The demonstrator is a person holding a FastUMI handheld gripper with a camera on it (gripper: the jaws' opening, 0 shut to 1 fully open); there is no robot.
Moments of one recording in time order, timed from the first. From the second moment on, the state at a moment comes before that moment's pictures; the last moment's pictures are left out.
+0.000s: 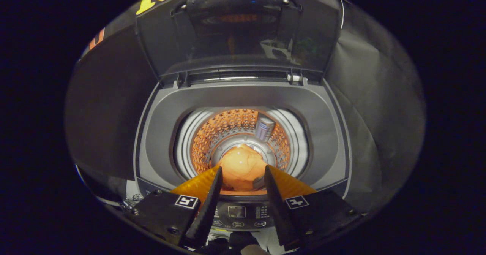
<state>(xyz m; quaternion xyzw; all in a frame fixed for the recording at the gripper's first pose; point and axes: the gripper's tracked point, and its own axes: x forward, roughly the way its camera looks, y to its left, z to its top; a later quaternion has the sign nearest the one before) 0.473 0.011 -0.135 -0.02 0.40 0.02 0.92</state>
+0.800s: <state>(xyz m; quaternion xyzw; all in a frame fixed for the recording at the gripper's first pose) 0.496 0.023 -0.021 -0.08 0.25 0.03 0.96</state>
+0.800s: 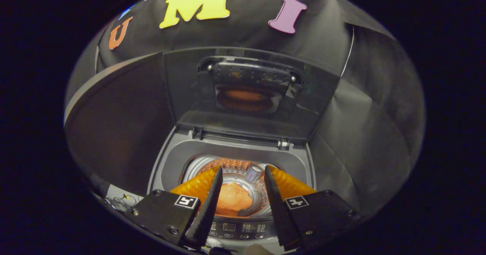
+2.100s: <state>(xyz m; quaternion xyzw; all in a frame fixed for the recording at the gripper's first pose) 0.580 0.033 0.160 -0.03 0.11 0.03 0.99</state>
